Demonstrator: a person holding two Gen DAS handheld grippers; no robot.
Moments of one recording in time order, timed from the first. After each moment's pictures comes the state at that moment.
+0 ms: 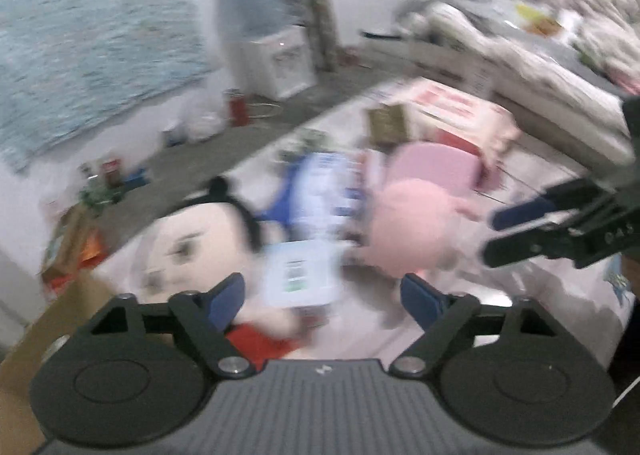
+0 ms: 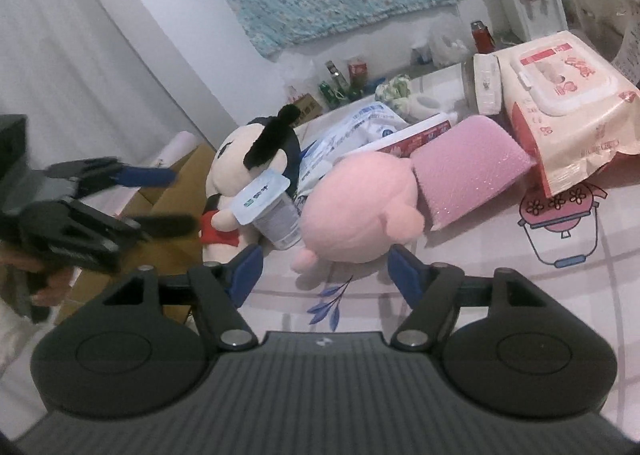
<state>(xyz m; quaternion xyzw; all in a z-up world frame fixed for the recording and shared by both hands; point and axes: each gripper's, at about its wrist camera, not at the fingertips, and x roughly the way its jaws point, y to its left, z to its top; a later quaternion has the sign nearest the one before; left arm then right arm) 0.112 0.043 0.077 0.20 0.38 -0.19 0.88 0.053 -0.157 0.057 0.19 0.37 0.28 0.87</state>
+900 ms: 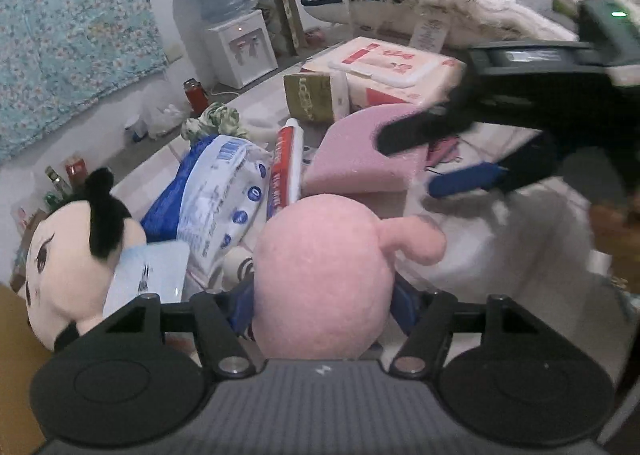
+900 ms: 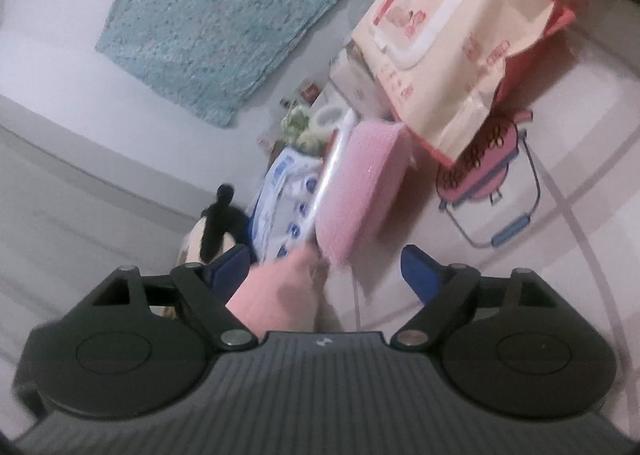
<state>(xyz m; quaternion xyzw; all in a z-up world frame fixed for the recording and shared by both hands) 0.099 -0.019 0.017 0.21 0.39 -0.21 0.87 0.098 -0.224 -0.005 0.43 0.38 0.20 0.79</state>
